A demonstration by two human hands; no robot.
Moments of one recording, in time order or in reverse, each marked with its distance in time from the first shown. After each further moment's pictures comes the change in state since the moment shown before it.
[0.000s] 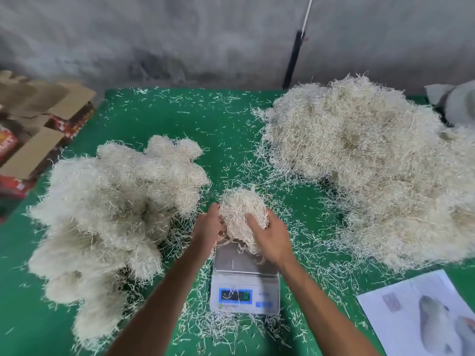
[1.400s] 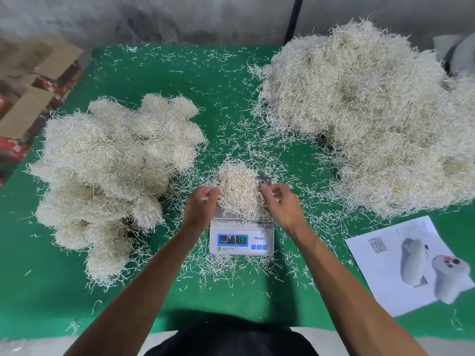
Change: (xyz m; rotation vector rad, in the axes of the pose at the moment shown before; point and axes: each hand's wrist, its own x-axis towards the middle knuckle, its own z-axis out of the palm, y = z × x) left_hand -0.045 -0.069 -0.024 0.352 0.071 0.331; right_hand -0.050 0.034 -0.027 -0.135 0.039 0.021
